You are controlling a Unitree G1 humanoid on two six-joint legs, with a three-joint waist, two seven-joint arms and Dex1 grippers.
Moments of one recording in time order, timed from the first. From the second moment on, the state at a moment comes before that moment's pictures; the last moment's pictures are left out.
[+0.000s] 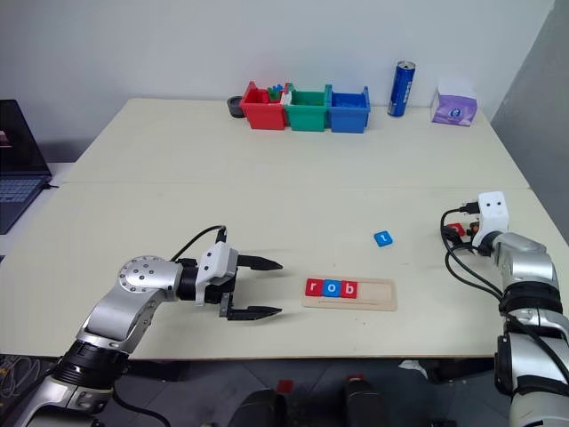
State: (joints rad) left arm -0.33 0.66 -0.16 -0.02 -0.31 0.14 -1.28; right arm -0.73 -0.67 -0.17 0.84 0.10 0.42 0.57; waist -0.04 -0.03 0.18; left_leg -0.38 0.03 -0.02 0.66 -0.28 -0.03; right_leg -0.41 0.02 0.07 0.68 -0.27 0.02
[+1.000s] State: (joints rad) left arm -0.33 0.66 -0.17 0.05 -0.28 0.05 -1.33; right arm 0.16 -0.25 -0.25 -0.72 0.24 1.06 0.19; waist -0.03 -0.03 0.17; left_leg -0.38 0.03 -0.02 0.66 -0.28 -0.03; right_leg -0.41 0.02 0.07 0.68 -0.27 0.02
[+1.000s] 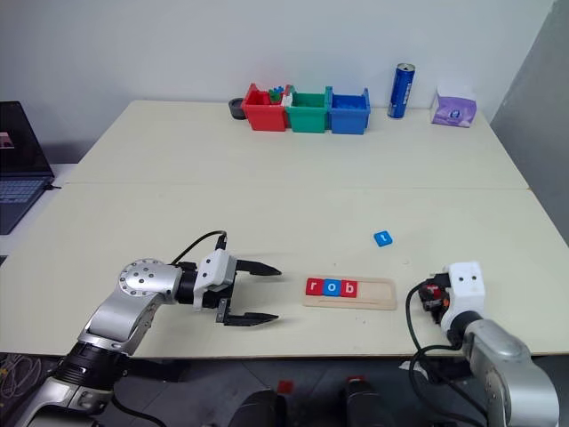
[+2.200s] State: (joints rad) left arm -0.35 0.64 -0.19 0.08 -0.26 0.03 -1.32; right arm 0.10 -0.95 -0.15 -0.48 0.34 0.70 0.88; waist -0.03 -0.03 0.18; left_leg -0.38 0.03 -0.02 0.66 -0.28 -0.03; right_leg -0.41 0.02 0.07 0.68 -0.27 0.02
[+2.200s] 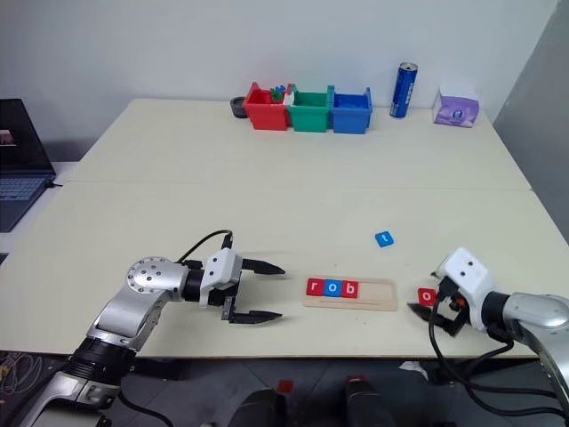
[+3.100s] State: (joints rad) left arm -0.33 0.64 -0.19 0.08 -0.26 0.02 -1.32; right arm -0.19 -1.02 0.09 -0.06 0.18 0.43 1.16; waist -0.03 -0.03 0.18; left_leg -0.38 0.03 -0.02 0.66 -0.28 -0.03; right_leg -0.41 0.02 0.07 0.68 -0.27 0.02
